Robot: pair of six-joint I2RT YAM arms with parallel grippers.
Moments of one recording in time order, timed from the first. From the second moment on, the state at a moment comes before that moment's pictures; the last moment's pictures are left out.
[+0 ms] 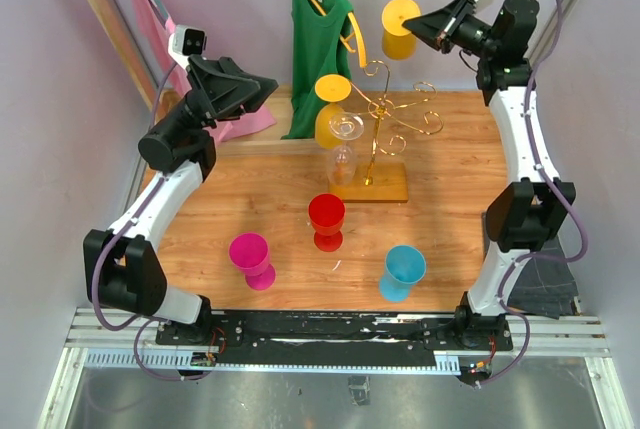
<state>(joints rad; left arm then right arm) -0.19 1.43 1.19 1.52 0.77 -2.10 0.01 1.88 2.01 0.04 -0.86 1.08</state>
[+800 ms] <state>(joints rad) -0.19 1.43 1.17 1.52 0.77 -2.10 0.14 1.91 2.02 -0.17 -0.90 0.97</state>
